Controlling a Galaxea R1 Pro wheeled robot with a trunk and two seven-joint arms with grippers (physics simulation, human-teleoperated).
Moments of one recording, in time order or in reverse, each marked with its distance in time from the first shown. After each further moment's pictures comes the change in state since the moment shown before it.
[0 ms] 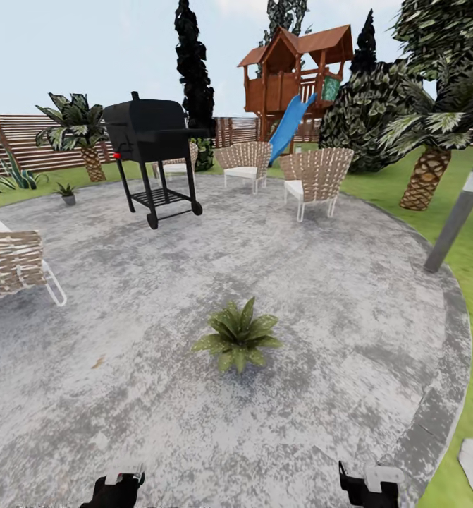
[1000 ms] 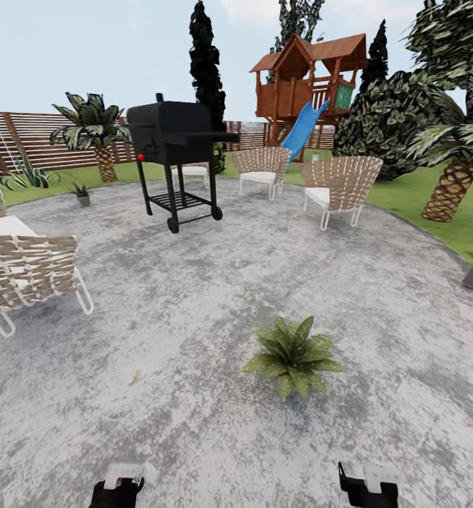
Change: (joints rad) left arm 0.012 0.000 -0.001 -0.001 0.000 0.000 -0.001; right arm 0.001 0.000 0.001 0.001 0.000 0.002 0.003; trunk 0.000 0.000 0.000
